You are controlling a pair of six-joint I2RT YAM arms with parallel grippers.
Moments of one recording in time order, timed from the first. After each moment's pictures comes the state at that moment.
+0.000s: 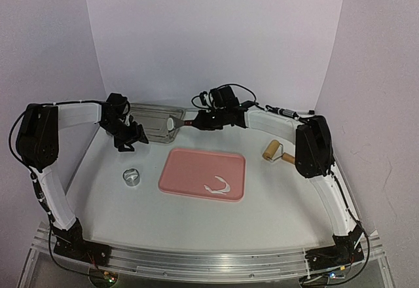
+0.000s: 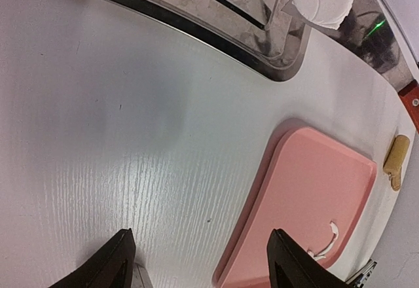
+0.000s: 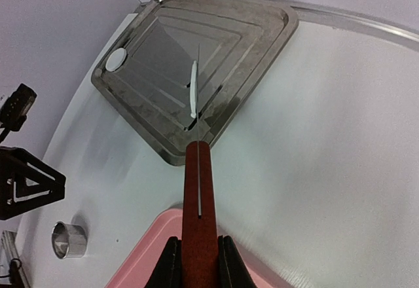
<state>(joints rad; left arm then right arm) -0.24 1.84 1.33 -0.61 0.31 -0.55 0.69 2.47 2.20 -0.35 -0.23 0.42</state>
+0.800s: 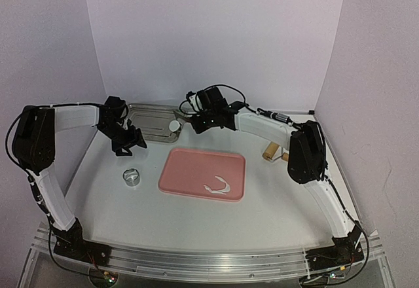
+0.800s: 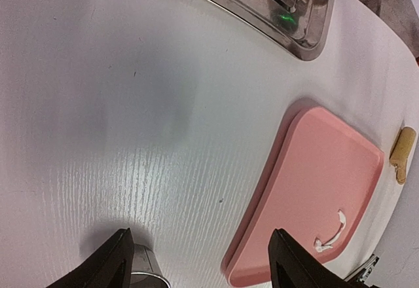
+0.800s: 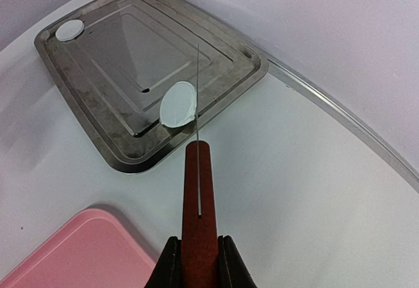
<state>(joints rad) -0.24 1.79 1.27 -0.63 0.31 -0.55 0.77 2.53 2.34 -0.45 0.15 -0.03</state>
